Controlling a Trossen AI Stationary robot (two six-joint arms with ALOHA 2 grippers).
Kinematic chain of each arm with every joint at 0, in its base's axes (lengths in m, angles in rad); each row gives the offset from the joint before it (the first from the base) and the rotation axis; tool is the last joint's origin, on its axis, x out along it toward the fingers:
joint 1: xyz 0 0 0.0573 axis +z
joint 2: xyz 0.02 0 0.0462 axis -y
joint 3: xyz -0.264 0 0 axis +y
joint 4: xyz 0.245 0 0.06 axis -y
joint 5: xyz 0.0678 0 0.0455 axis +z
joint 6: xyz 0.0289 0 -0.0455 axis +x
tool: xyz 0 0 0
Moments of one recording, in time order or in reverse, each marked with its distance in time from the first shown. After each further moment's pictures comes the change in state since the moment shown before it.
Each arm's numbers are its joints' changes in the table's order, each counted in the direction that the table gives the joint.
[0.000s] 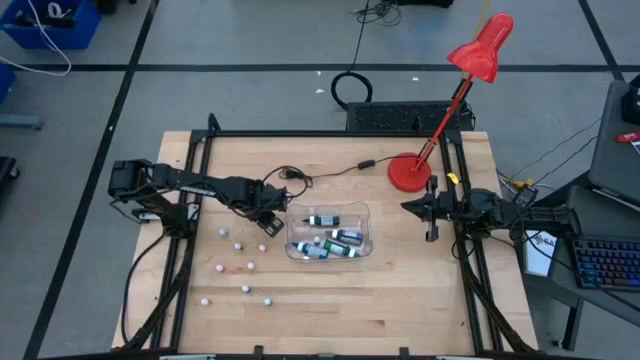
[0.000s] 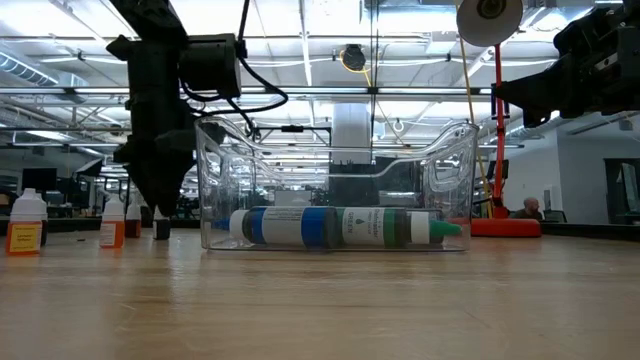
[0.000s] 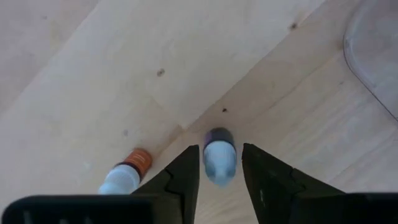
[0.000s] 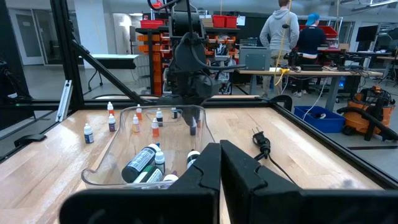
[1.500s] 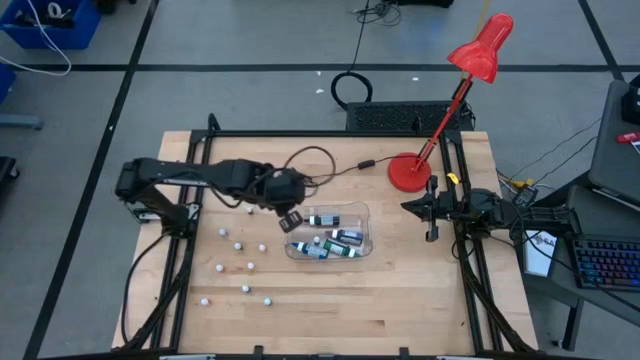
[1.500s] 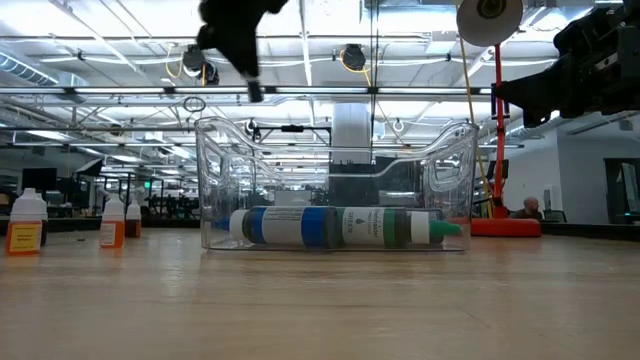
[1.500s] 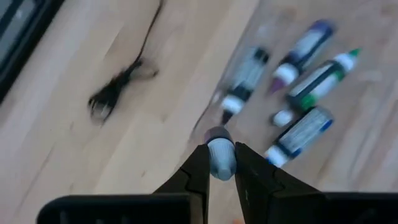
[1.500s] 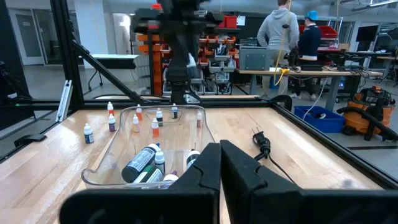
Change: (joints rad) left arm -0.128 -0.085 -0.718 -0.362 0.139 0.239; right arm 0.000 0.000 0.000 0.000 0.000 0.000
